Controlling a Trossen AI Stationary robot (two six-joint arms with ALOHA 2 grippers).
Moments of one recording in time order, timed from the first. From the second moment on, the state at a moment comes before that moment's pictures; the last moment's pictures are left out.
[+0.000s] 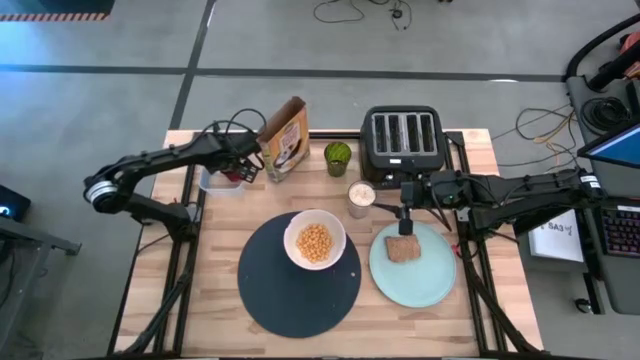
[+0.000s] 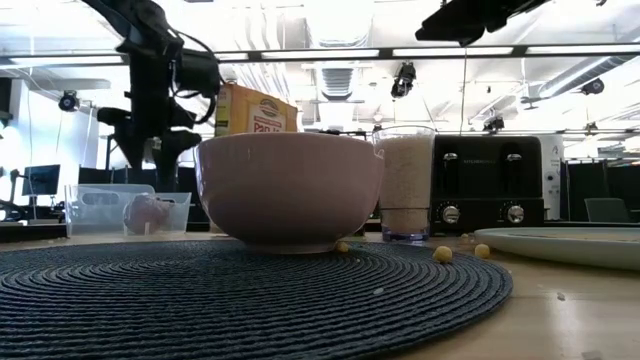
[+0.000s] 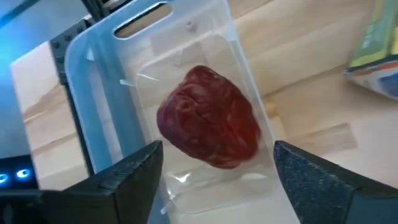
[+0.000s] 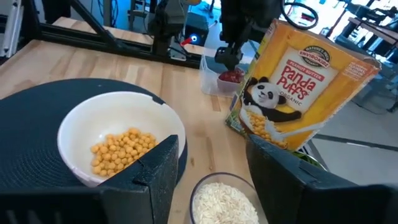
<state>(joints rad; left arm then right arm) 0.62 1.32 0.92 -1.00 -0.45 -0.54 0.05 0.93 0.76 -0.14 0.17 -0.20</state>
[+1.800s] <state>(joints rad) 0.92 1.19 0.81 -0.81 -0.22 -0.36 0.05 0.93 0.75 -0.19 0.18 -0.25</state>
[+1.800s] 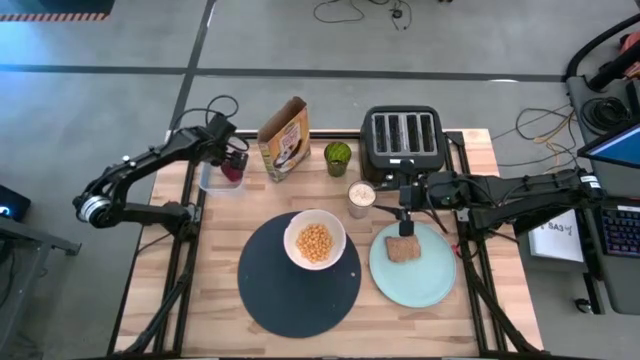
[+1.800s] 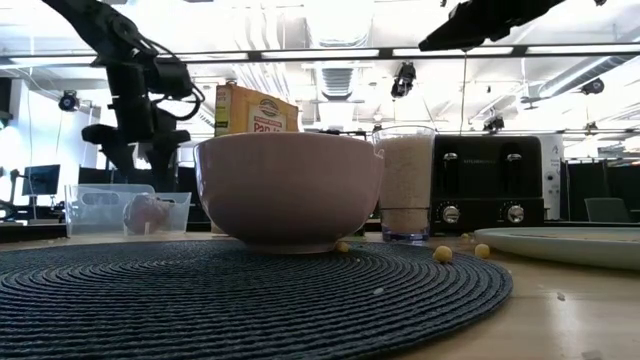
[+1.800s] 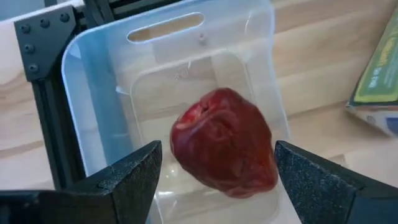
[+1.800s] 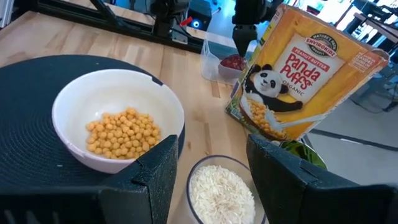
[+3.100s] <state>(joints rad) 0.91 1.22 0.62 -0.54 -0.21 -0.48 0.05 0.93 0.73 -0.18 0.18 -0.24</state>
